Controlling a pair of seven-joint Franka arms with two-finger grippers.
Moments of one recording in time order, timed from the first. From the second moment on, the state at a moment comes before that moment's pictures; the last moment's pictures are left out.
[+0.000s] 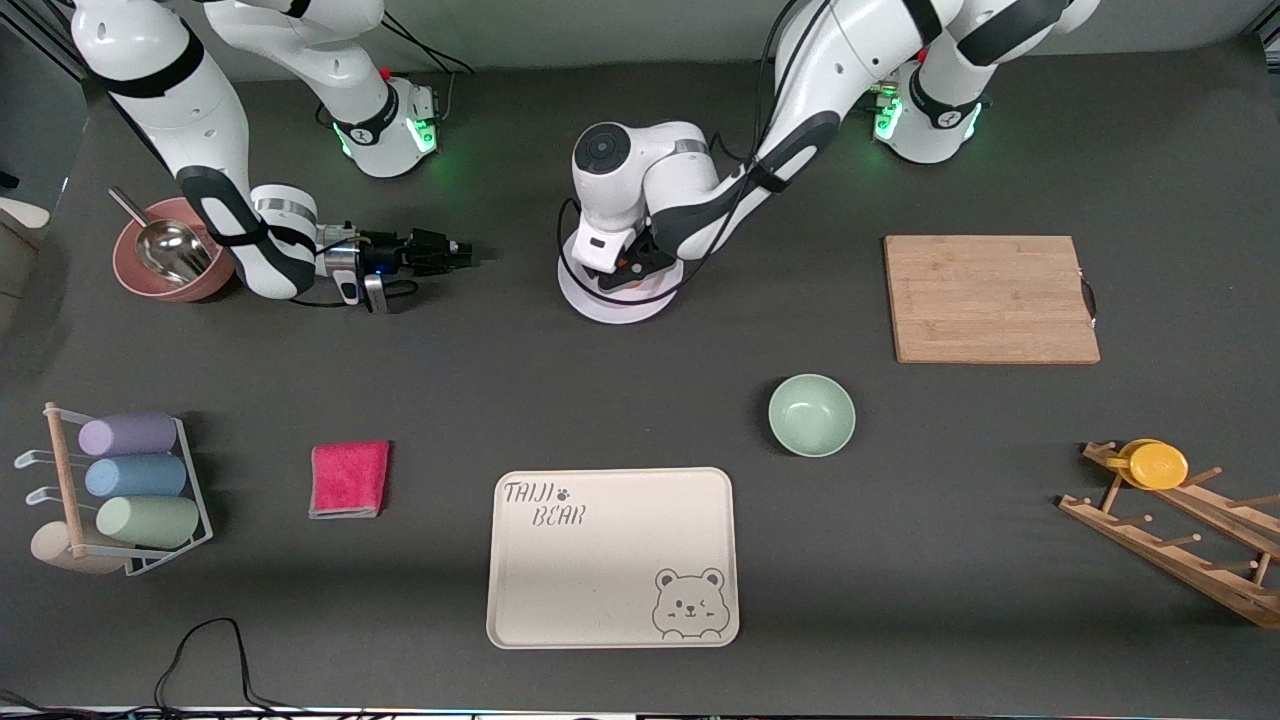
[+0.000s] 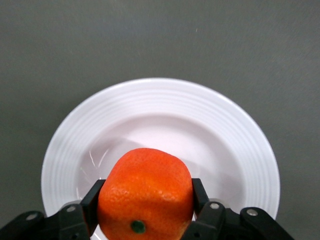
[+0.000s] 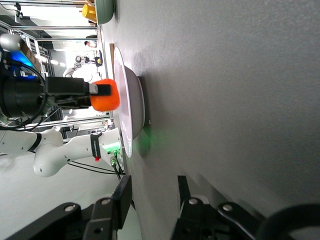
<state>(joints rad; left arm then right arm) -0.48 0.72 -0.66 -1.76 0.47 2.26 -1.72 0.14 0.42 -0.26 -2.69 1.36 1.80 -1.47</state>
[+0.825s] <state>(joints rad) -0.54 0.73 -0.62 -1.76 0.48 2.28 -1.82 0.14 0.45 -0.26 -2.69 1.40 1.79 -1.51</state>
